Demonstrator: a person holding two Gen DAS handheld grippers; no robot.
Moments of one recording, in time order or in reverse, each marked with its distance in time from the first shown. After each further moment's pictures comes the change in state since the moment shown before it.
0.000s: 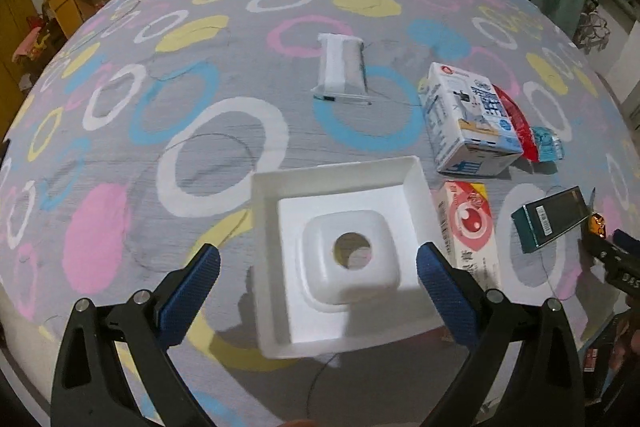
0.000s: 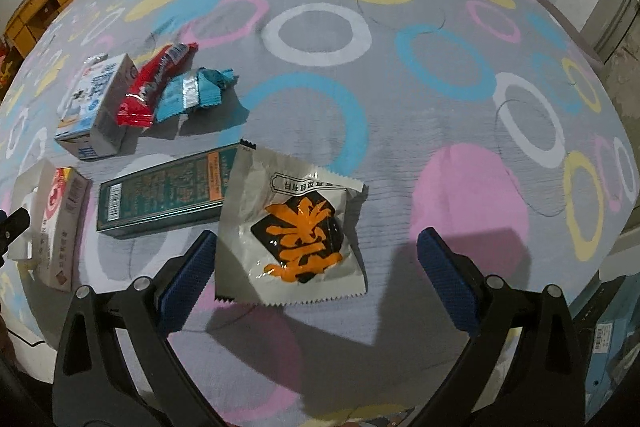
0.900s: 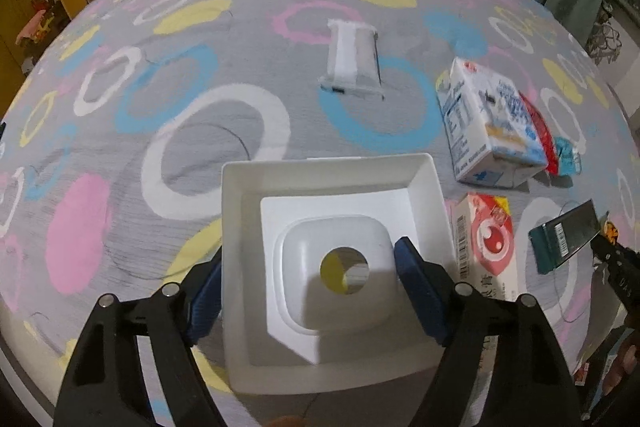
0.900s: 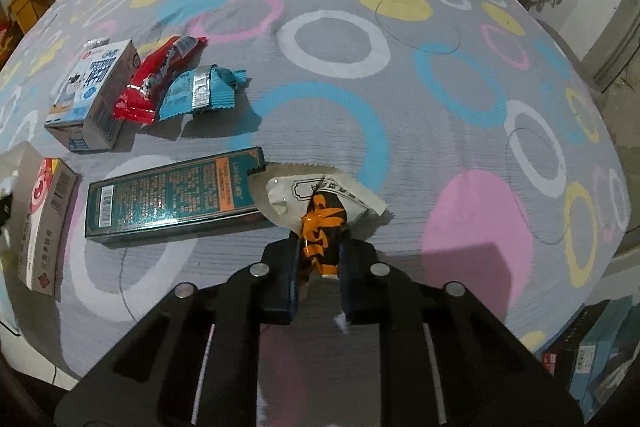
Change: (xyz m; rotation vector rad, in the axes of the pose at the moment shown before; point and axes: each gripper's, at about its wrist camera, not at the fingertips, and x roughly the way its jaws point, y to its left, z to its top) left arm 0.017 0.004 0.003 -0.051 0.013 0.002; right arm 0.008 0.018 0.004 -0.079 -0.041 -0.054
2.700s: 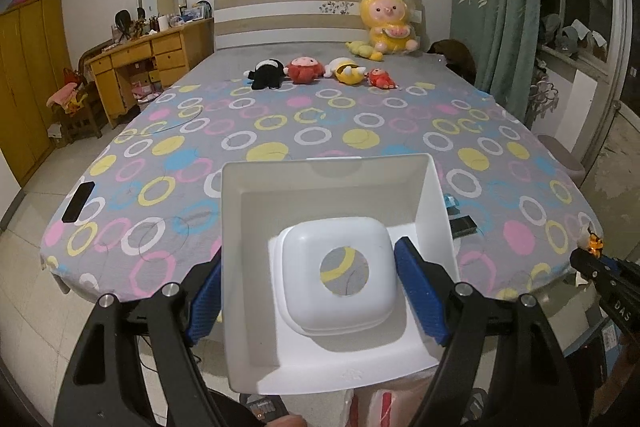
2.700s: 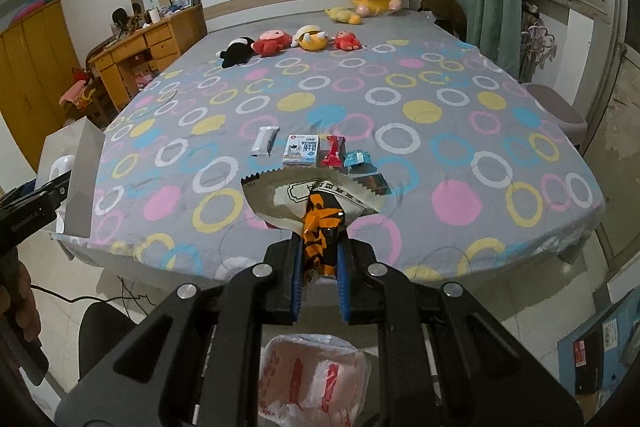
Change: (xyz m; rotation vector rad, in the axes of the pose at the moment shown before) left arm -0.308 0.049 -0.106 0.054 -0.403 -0.017; right arm -0.310 0.046 -0.121 0.009 -0.335 0.227
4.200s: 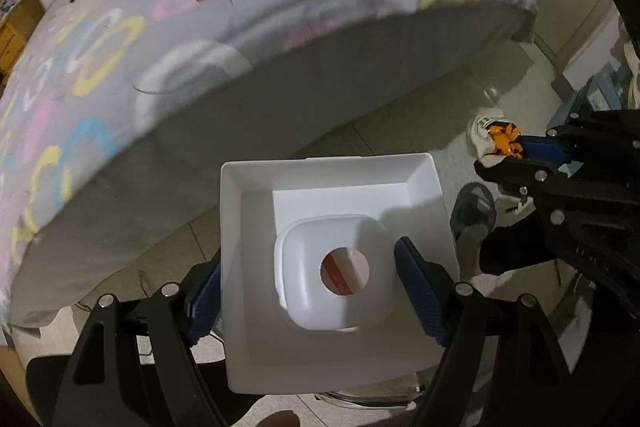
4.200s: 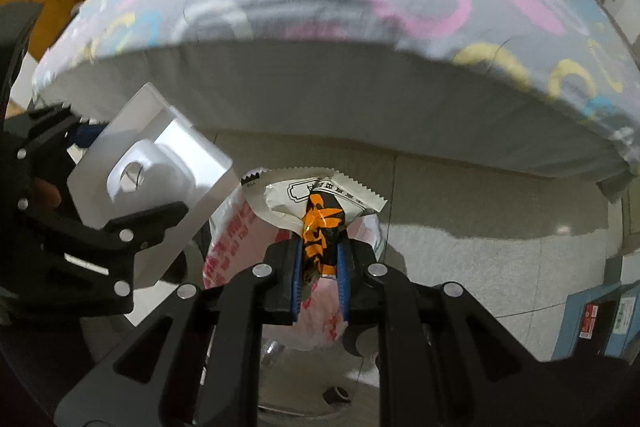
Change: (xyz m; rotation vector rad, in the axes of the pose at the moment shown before) left arm 0.142 -0.121 -0.227 0.490 0.553 -0.266; right arm 0.135 -0.009 -0.202 -0.147 0.476 0.074
